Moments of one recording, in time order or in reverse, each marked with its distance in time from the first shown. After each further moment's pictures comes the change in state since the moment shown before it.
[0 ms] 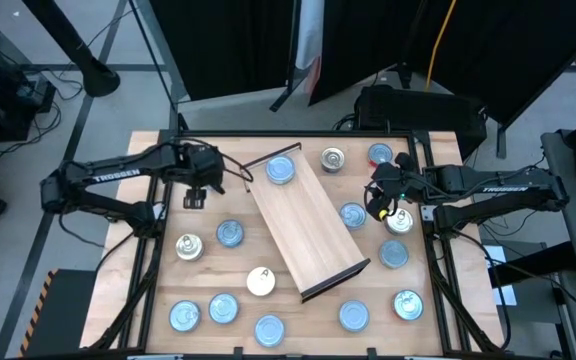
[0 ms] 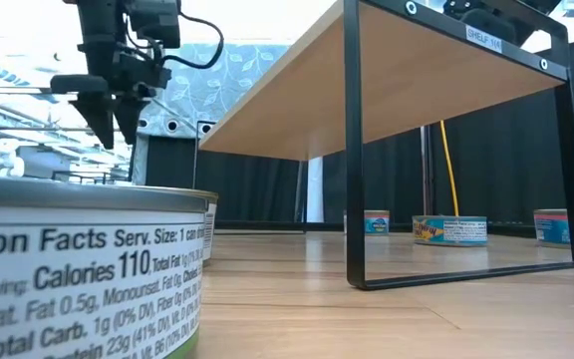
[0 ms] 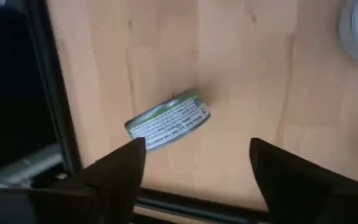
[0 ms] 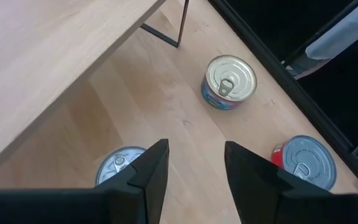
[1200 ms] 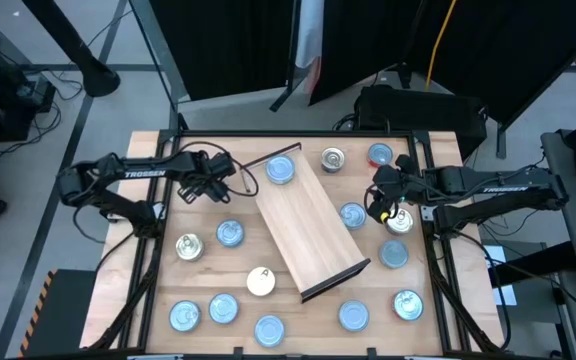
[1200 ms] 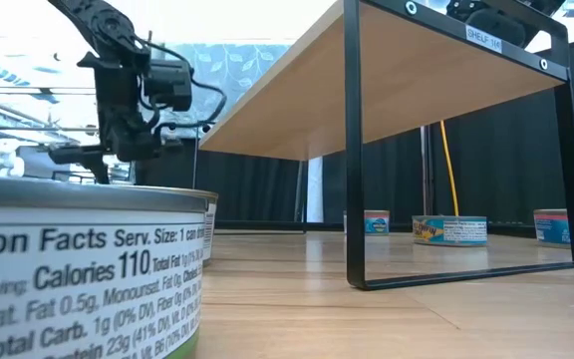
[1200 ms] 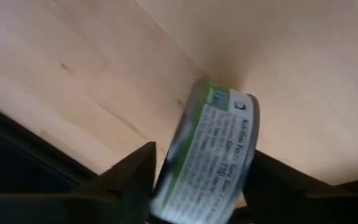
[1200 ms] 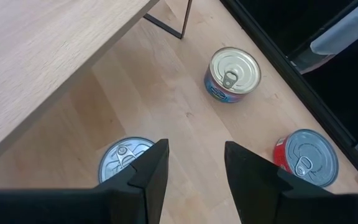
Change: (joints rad) left arm 0.104 0.178 -0.221 0.348 -0.121 0.800; right arm 0.023 0.000 0.000 -0.032 -0.003 0.019
